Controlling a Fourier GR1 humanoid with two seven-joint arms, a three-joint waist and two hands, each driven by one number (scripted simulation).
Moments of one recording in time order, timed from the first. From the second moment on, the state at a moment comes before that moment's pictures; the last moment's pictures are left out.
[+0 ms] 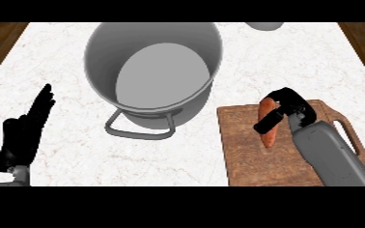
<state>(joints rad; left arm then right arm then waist) 0.01 0.38 0.05 -1.52 -0.01 0.11 0.13 -0.43 -0.40 0.34 -1.32 0.23 0.12 1.11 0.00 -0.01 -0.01</state>
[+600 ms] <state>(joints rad) -0.03 0.36 -0.01 -1.51 -0.03 0.07 0.12 -0.69 -0.08 0.81 -1.43 0.39 0.19 1.01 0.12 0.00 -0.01</state>
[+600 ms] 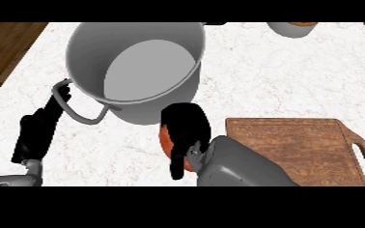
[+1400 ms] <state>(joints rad) -0.05 0.35 0.01 -1.48 -0.04 0.08 0.13 -1.24 -0.01 0.99 -1.45 0.63 0.00 1.14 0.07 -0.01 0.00</state>
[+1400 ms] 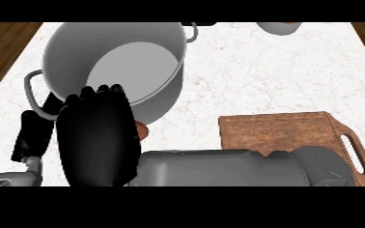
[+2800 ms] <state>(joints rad) -0.02 0.35 0.05 -1.54 -0.05 0.07 0.15 -1.44 0.00 0.68 -0.76 0.52 -0.41 0.74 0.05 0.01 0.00</state>
